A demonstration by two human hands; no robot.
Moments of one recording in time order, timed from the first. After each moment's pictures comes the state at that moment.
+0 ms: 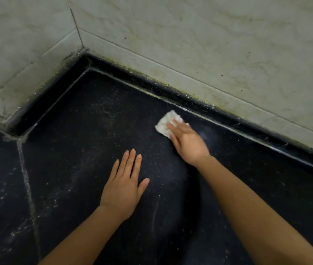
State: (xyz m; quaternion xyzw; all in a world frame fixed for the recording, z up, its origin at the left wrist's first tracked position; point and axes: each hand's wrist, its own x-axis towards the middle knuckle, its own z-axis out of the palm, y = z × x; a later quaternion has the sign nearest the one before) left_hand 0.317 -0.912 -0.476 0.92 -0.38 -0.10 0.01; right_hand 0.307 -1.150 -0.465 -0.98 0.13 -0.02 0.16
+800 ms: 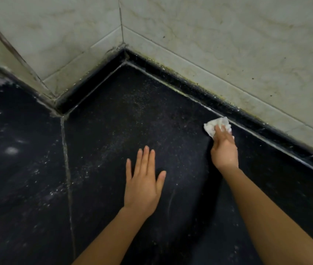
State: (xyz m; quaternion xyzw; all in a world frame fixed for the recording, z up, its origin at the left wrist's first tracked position) left_hand 0.274 -0.900 -0.453 0.95 -0.22 -0.10 0.17; right_hand 0.276 -1.157 -0.470 -0.92 0.33 -0.04 0.21
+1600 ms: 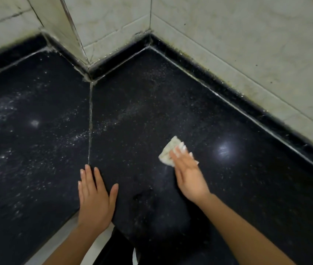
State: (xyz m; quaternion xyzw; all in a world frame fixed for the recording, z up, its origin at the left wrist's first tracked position) left_hand 0.135 -0.765 -0.479 0.98 -0.01 -0.09 0.15; right_hand 0.146 -1.040 -0.476 -0.97 -0.03 0.03 0.22
